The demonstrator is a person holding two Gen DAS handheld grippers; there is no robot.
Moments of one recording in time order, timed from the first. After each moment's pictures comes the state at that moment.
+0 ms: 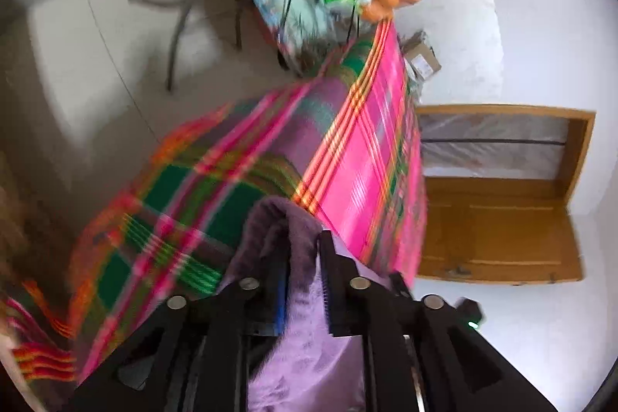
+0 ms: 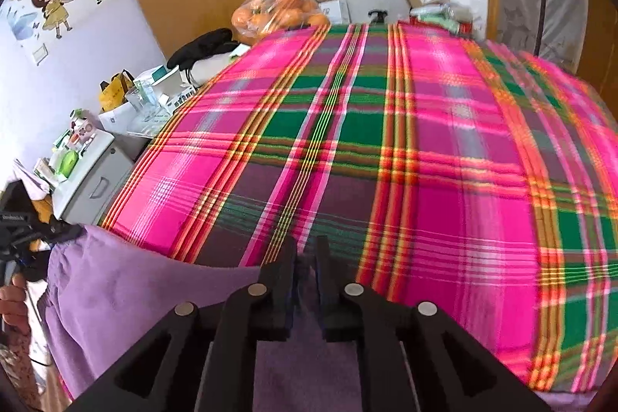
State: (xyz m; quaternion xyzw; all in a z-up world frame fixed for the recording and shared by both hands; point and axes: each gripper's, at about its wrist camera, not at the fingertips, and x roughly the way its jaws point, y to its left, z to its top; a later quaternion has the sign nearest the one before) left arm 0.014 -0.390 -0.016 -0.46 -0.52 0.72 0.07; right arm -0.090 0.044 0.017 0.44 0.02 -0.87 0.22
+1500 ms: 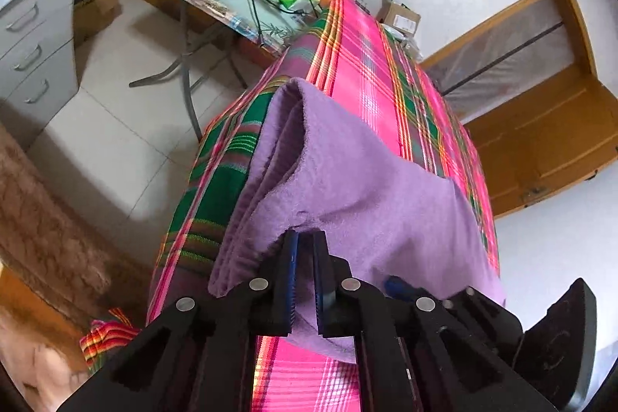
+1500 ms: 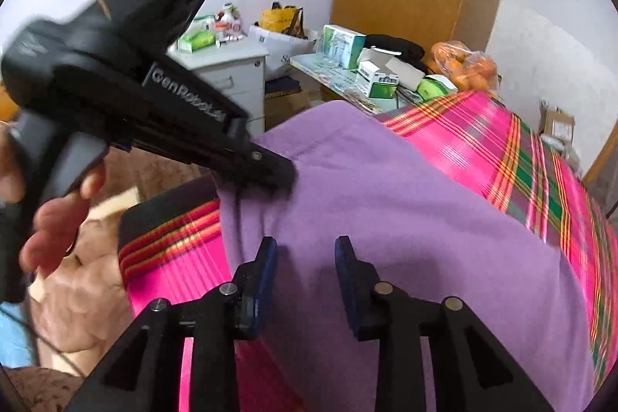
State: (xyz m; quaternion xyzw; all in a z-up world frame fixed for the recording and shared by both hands) left arm 0.101 -0.334 0.004 -0.47 -0.33 0.82 0.07; right arm 0.119 -0.102 0.007 0.34 0.23 -0.82 0.40
